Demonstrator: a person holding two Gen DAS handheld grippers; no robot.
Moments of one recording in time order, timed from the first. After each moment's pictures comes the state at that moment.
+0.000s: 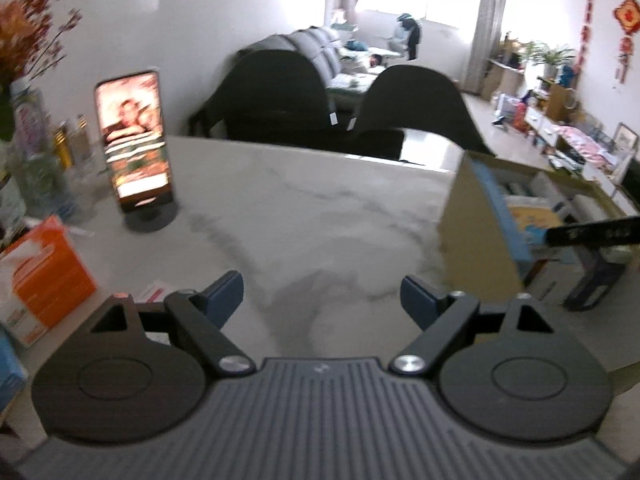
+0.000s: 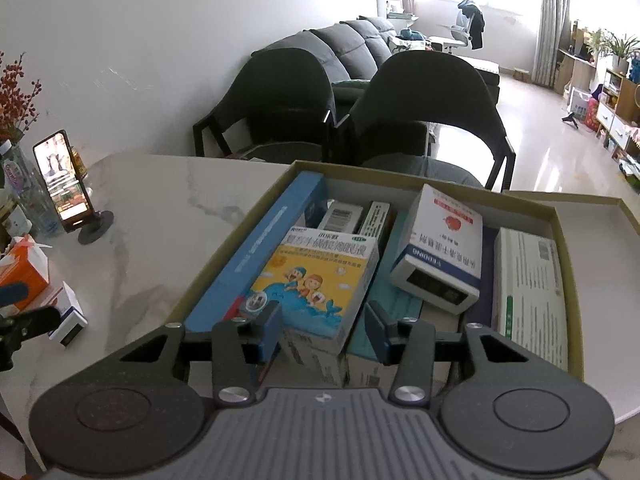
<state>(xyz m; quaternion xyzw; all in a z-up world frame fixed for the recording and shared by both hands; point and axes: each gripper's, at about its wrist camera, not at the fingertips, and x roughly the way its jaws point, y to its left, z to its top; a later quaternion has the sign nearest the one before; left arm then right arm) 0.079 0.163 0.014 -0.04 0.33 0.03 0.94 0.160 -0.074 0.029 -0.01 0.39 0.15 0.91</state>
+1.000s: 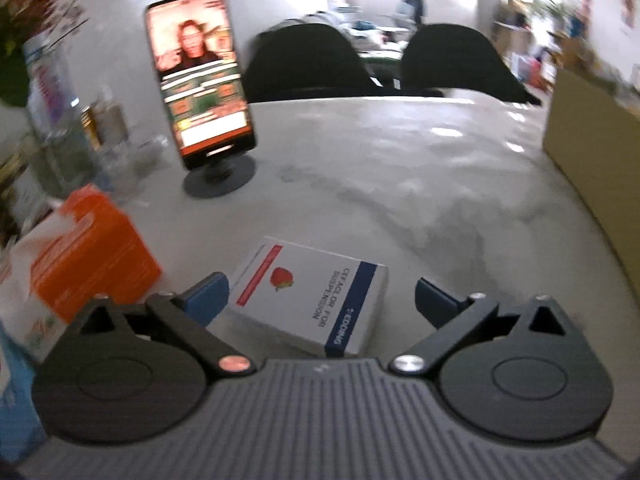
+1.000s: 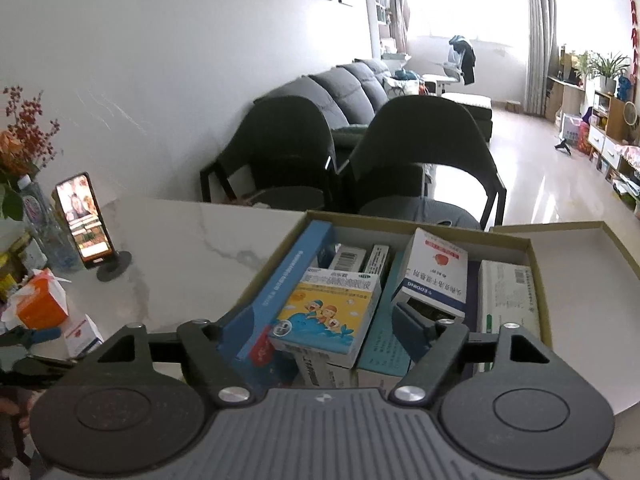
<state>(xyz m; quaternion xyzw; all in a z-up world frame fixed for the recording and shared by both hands) 0.079 0.250 -0.058 0.05 0.34 0.02 0.94 0.122 -0.084 0.063 0.02 0.32 0.15 0.93</state>
